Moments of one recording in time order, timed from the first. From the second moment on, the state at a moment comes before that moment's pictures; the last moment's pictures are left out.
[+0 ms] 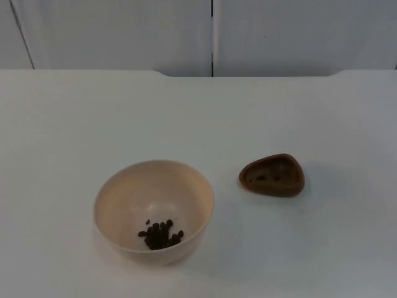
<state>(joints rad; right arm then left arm) 0.44 0.96 -0.95 0.19 0.70 -0.13 -0.42 0.50 -0.80 -0.01 0.73 -0.09</state>
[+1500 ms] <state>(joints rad) 0.44 0.11 -0.56 0.06 0.89 -0.05 -0.42 0.00 -0.51 0.04 1.09 -0.08</state>
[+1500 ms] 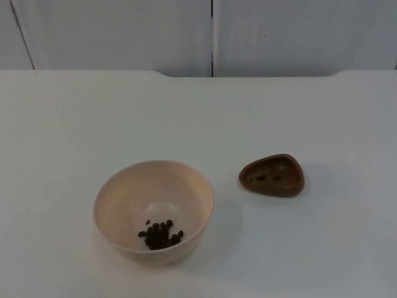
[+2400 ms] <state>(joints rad) 0.44 0.08 -0.52 0.02 1.08 -0.05 -0.42 0.00 -0.50 0.05 1.09 -0.08</state>
